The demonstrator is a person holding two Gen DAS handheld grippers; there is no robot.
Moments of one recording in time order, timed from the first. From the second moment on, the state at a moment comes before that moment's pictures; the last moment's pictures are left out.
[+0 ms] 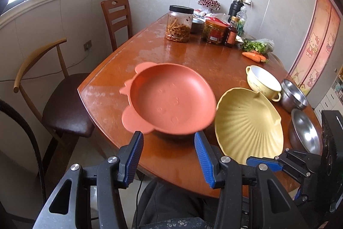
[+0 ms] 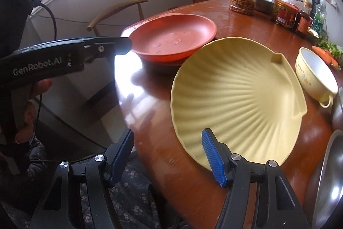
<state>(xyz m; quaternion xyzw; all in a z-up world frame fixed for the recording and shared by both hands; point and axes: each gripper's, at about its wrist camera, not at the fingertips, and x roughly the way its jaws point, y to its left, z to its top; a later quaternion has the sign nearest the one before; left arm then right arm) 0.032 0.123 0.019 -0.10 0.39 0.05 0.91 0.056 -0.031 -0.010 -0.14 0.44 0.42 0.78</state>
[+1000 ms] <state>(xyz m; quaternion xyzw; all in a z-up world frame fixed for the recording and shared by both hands) 0.051 0.068 -0.014 -0.09 0.43 -0.01 0.90 0.094 -0.092 0.004 -0.04 0.42 0.29 0.86</state>
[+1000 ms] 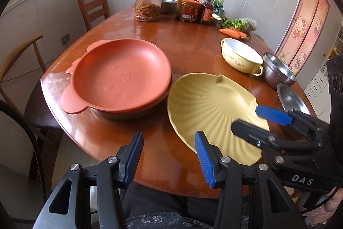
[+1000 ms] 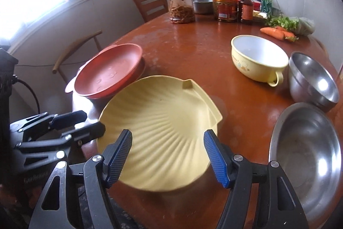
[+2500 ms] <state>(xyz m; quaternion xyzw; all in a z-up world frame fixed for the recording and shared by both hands) 0.047 0.051 0.000 -0.12 0.42 -0.05 0.90 0.108 -0.098 0.015 -0.02 0.43 0.34 0.84</state>
